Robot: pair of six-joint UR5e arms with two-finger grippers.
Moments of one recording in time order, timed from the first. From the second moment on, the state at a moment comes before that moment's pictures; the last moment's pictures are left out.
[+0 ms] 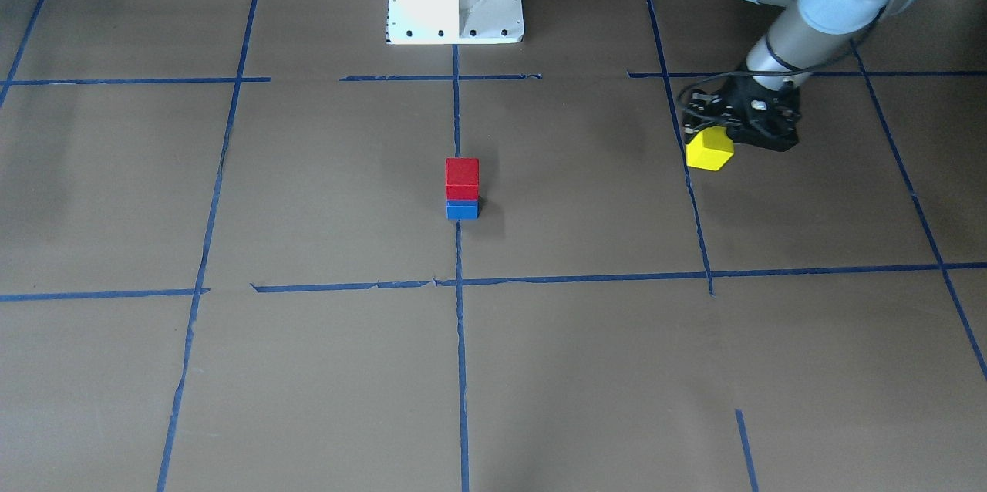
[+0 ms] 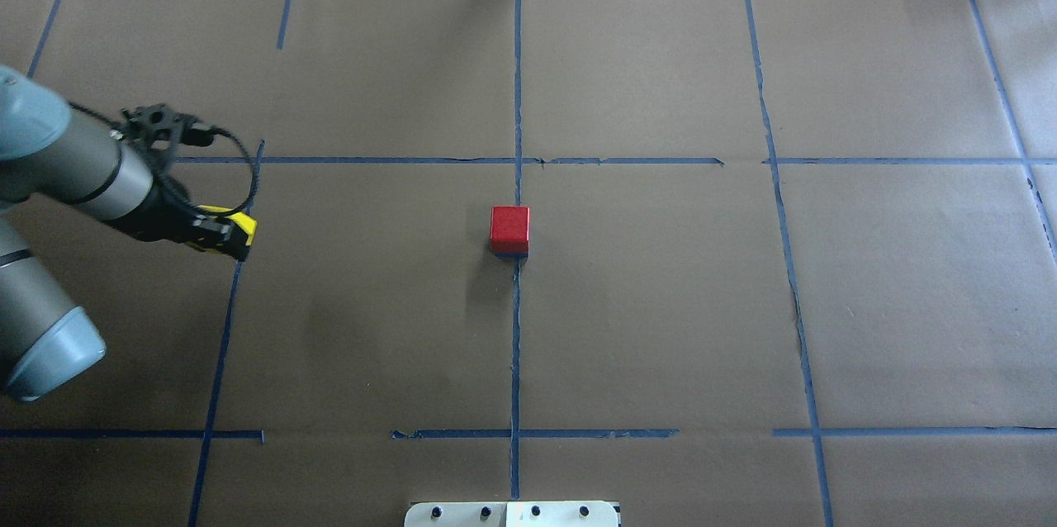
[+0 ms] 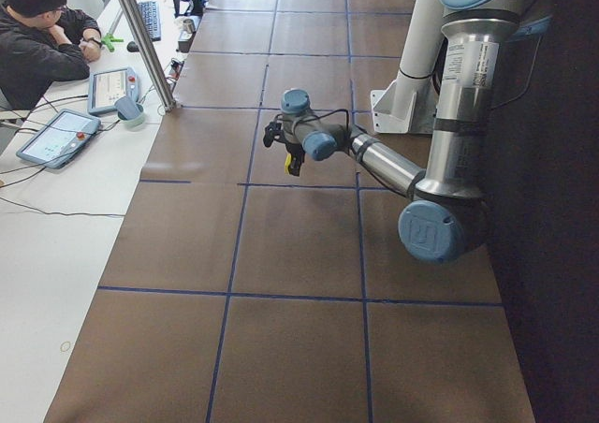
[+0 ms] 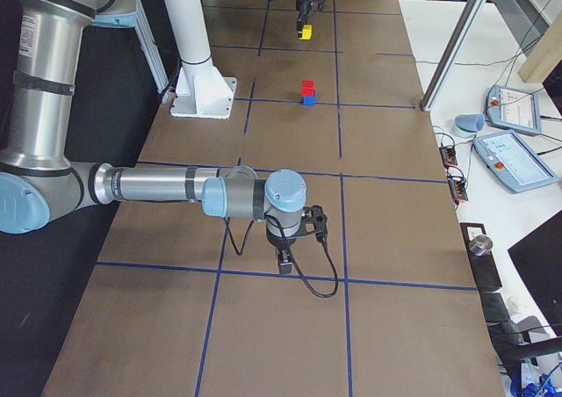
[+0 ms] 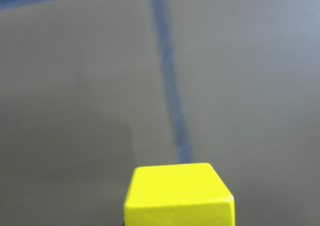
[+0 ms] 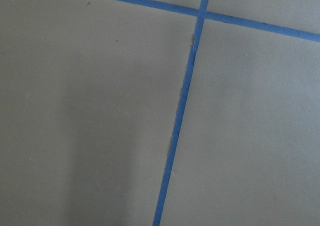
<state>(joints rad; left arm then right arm) -0.77 -1.83 -1.94 -1.65 -2.15 -0.79 1.53 -1.80 1.84 -1.61 2.35 -0.17</state>
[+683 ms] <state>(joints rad) -0.60 -2.44 -1.66 -1.35 -2.03 -1.03 1.53 -1.80 1.84 -1.61 2.35 -0.17</state>
